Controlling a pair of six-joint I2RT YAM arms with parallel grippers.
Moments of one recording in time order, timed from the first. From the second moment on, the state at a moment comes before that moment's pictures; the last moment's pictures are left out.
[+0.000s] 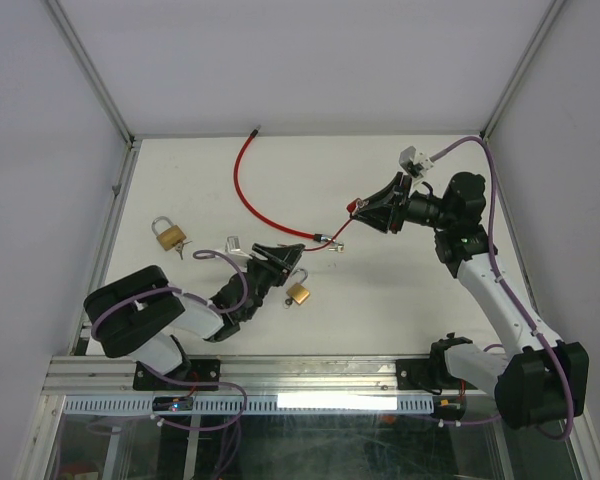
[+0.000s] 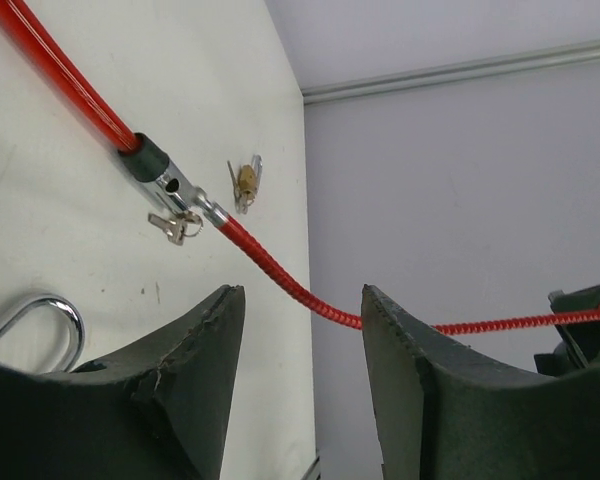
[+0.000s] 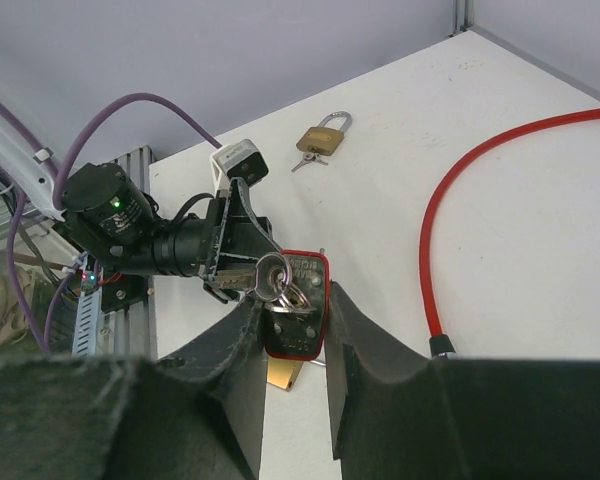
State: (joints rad) left arm -0.96 1.53 0.25 1.24 -0.50 -1.39; right arm 0.21 1.08 0.82 0.25 -1.08 0.24
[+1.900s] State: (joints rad) left arm -1.04 1.16 0.68 0.35 -0.11 -0.05; right arm 0.20 1.21 0.78 0.37 -1.22 0.42
